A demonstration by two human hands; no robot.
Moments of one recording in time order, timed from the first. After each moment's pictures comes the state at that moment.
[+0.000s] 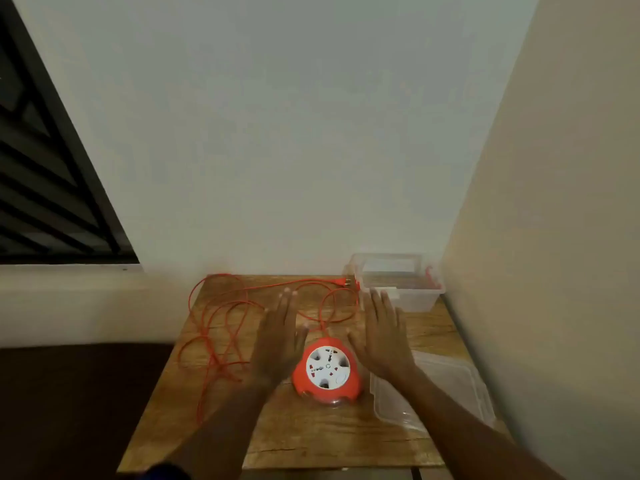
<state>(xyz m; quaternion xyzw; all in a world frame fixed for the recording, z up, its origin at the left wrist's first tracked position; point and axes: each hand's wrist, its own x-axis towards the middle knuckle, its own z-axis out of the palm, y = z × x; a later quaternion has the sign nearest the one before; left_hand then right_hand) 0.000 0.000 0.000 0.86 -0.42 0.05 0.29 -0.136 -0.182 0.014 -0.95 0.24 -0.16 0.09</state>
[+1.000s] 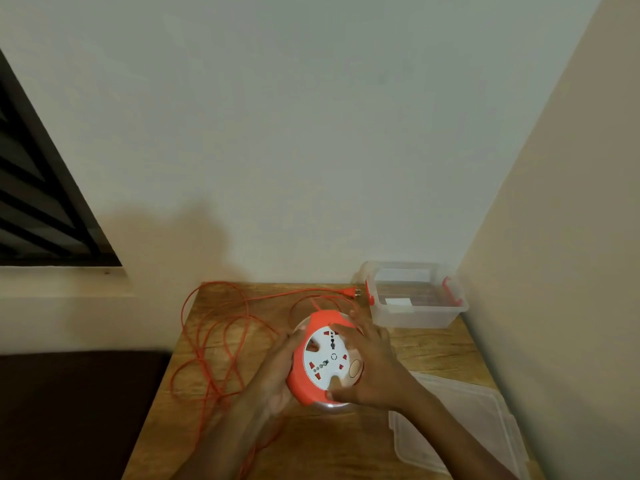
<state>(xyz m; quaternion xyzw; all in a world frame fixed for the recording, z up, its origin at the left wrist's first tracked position) 0.040 -0.009 0.014 0.53 -0.01 -0.45 0.72 -0.093 -0.156 0.046 -0.95 0.13 -0.08 0.29</state>
